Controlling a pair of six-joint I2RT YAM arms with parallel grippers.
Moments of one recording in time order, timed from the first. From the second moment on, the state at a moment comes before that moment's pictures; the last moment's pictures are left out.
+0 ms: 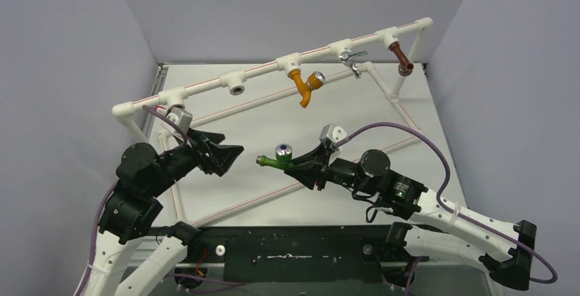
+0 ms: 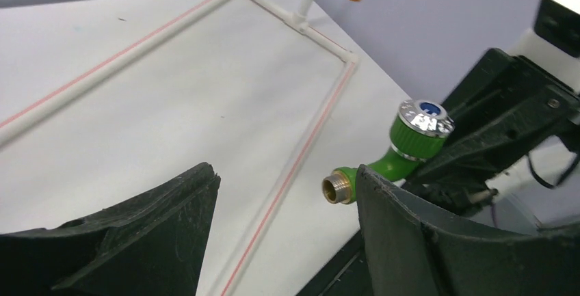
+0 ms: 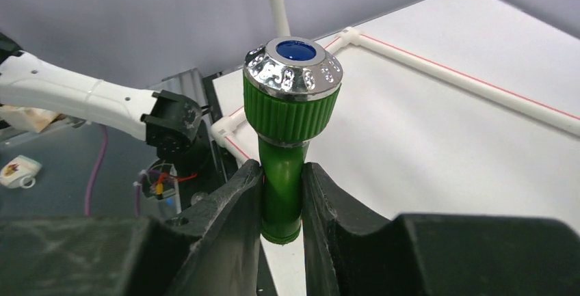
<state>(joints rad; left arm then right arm) -0.45 0.55 0.94 -0.46 0.36 -0.42 1.04 0.84 0.73 0.11 -0.22 0.22</state>
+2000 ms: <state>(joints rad) -0.28 1.26 1.60 -0.59 -0.59 -0.05 0.84 1.41 1.27 -0.02 0.24 0.02</state>
